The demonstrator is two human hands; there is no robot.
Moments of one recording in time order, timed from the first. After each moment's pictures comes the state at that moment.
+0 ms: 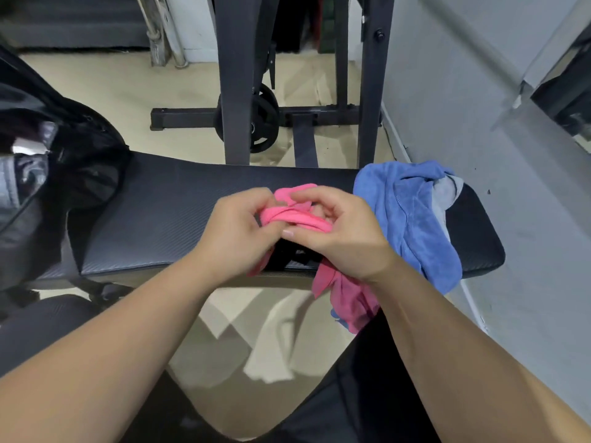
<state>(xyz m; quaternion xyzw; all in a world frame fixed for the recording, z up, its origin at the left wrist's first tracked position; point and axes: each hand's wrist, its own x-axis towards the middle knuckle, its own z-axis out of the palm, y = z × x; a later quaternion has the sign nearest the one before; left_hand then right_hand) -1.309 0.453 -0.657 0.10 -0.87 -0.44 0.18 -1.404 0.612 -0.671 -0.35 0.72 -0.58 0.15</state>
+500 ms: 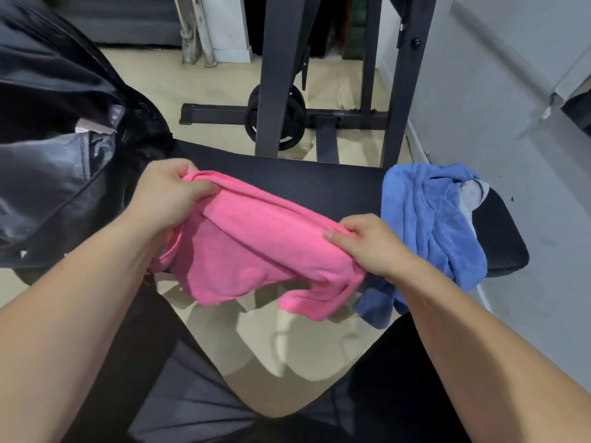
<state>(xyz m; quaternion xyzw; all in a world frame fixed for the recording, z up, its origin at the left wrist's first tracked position) -1.240 0.331 -0.645 0.35 -0.77 -0.49 0.22 -1.394 0.612 -0.702 -0.35 0.84 -0.37 0.18</state>
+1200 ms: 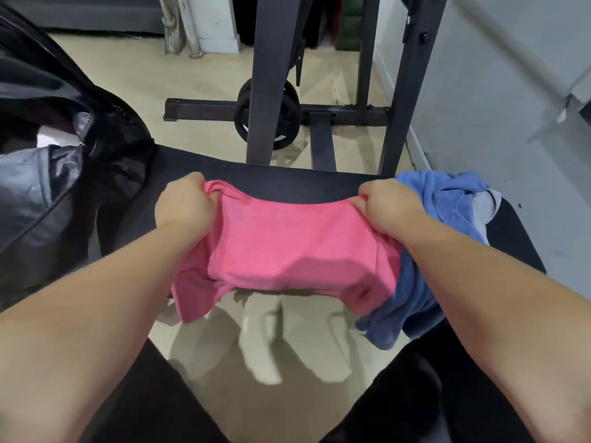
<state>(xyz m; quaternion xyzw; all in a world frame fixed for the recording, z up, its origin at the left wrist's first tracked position) -1.320 0.285 -0.718 0.39 -0.89 -0.16 0.15 -1.515 0.568 -0.712 -0.34 0.94 -0.06 0.04</state>
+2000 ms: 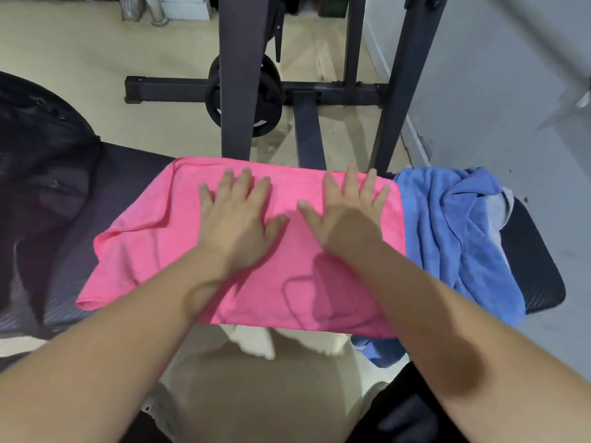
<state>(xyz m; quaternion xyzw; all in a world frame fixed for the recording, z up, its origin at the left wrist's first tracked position) -1.392 0.344 -0.750 0.18 -0.98 -0.06 0.00 -1.496 0.508 -0.760 -0.24 0.97 -0.04 0.01</state>
